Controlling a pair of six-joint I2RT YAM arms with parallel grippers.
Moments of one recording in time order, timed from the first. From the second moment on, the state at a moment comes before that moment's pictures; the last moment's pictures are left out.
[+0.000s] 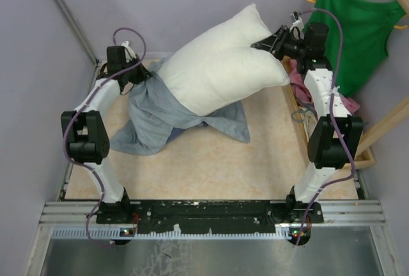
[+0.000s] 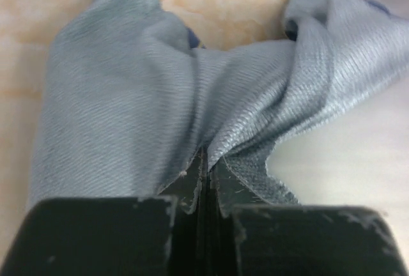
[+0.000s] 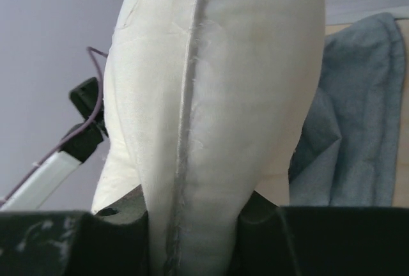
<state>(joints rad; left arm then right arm) -0.04 1.88 1.53 -0.23 0.25 -0.35 -0.03 1.79 1.68 -0.11 -0.88 0.73</state>
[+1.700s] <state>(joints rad) -0.02 2.10 1.45 -0.14 0.37 -0.42 -0.18 1.75 1.46 0.18 -0.78 1.05</state>
